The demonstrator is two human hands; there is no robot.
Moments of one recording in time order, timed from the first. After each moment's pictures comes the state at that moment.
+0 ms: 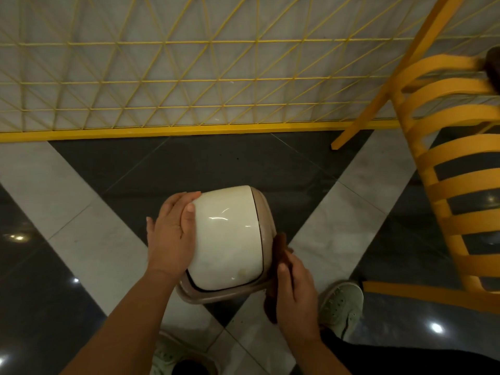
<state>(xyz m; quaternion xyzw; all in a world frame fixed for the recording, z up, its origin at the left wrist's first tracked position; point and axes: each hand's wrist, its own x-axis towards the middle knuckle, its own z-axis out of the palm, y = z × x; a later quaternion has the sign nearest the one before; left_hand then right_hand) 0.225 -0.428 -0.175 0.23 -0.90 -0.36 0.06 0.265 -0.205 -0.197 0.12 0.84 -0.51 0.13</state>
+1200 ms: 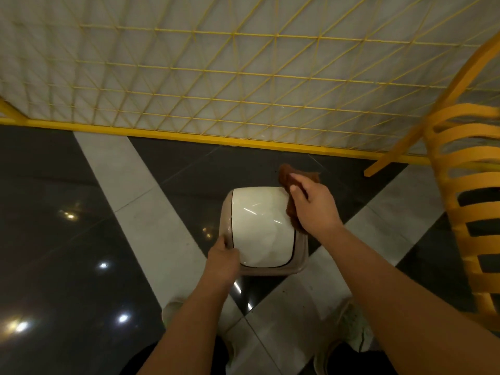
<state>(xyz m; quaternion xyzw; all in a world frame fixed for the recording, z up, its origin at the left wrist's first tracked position) 0.301 -0.379 -0.115 0.46 -0.66 -0.58 -0.12 0.143 -0.247 -0.116 -0.13 0.90 -0.40 0.14</state>
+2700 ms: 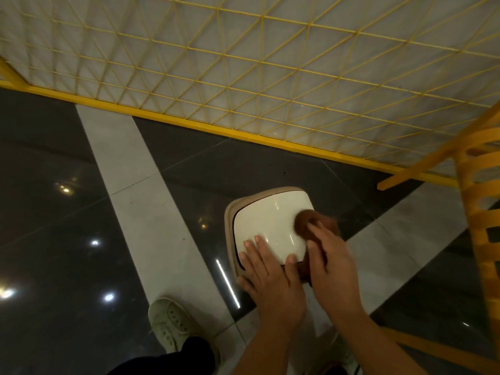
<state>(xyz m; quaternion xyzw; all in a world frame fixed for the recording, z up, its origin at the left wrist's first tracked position) 0.273 -0.277 -0.177 0.47 -0.80 -0.36 -0.05 0.214 -0.218 -0.142 -0.14 0.91 -0.37 0.08</state>
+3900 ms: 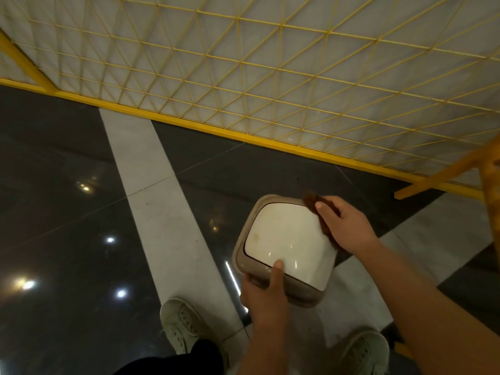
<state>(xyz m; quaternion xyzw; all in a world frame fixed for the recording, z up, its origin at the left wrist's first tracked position) 0.285 -0.308 -0.156 0.64 -0.37 -0.67 0.11 0.105 -0.247 -0.146 -0.14 0.90 -0.32 0.26</state>
